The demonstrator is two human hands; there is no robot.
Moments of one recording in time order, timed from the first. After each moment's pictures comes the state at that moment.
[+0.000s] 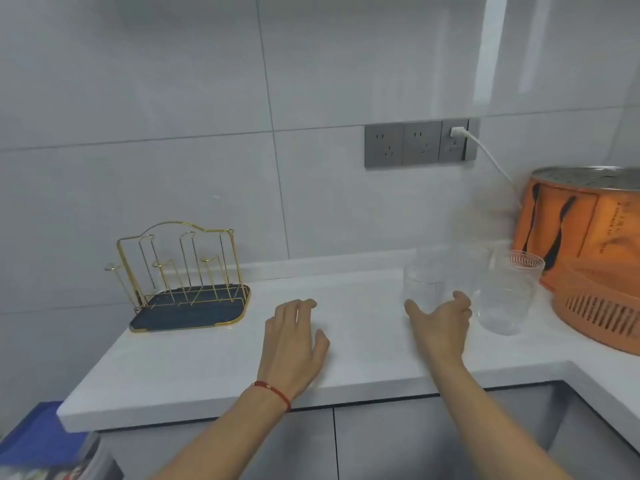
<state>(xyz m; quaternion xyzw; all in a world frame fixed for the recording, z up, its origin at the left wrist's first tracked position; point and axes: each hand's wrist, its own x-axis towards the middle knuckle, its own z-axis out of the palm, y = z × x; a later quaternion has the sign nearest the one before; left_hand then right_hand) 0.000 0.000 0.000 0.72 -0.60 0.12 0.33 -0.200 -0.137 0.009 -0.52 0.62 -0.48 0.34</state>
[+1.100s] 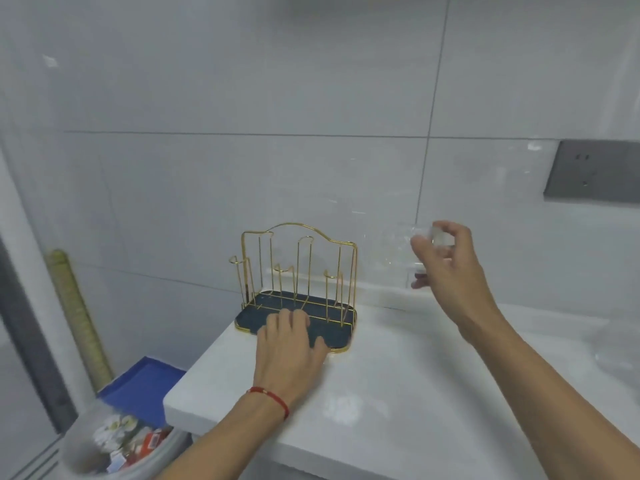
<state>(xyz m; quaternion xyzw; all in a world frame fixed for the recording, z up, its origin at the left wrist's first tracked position) 0.175 0.037 0.001 0.86 -0.41 0.16 0.28 0.001 -0.125 0.129 -0.74 0.28 -0.43 0.43</state>
